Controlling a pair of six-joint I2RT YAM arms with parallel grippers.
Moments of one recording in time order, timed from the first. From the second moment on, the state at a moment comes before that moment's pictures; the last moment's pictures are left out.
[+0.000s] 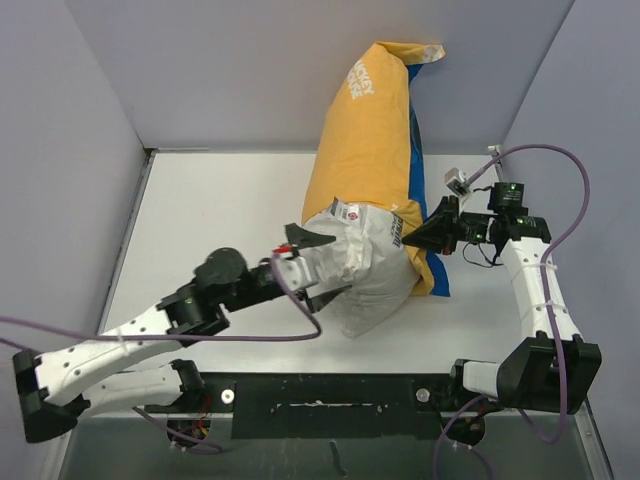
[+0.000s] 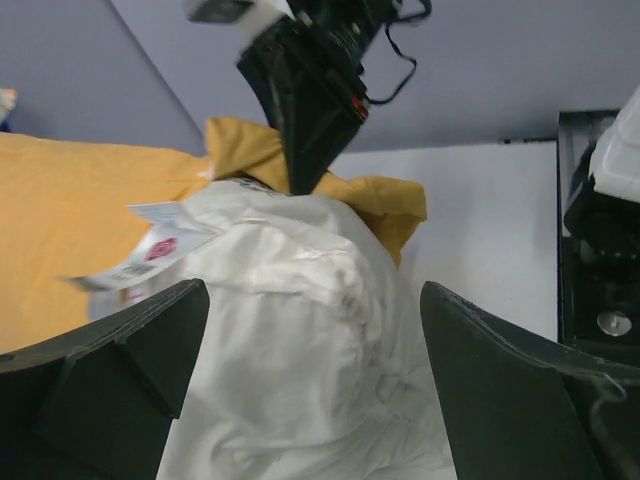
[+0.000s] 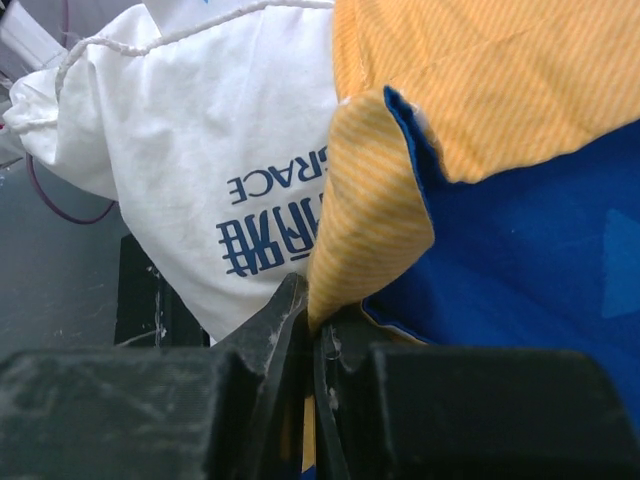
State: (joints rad) left arm -1.02 0.89 0.91 0.08 0.19 0.25; right arm -0.11 1.26 1.13 -0.77 -1.41 -0.55
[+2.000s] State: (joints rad) left arm -1.44 1.48 1.04 1.46 -0.80 0.96; right arm 0.59 1.75 2.18 -1.55 -1.25 -0.72
